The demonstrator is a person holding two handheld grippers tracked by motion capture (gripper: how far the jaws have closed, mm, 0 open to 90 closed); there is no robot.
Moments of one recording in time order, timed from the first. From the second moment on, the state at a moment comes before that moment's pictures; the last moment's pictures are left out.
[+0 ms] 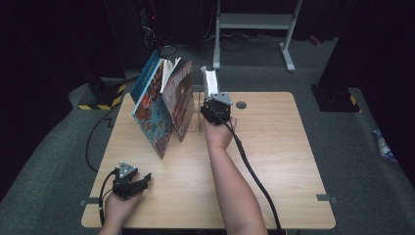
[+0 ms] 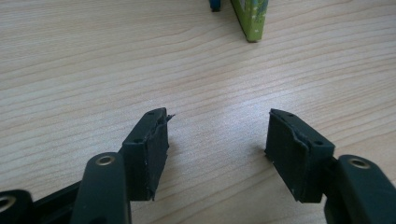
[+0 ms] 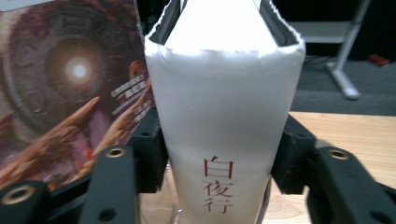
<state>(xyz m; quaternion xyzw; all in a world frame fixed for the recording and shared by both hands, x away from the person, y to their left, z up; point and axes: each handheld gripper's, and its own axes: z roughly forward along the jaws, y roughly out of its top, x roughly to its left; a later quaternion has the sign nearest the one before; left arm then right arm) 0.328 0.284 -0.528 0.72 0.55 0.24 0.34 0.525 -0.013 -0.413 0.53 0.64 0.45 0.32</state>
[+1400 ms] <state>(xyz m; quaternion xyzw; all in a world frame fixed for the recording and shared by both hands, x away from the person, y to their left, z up) 0.327 0.284 -0.528 0.73 0.55 0.24 0.34 0.511 -0.029 -0.416 0.49 0.66 0.47 0.31</state>
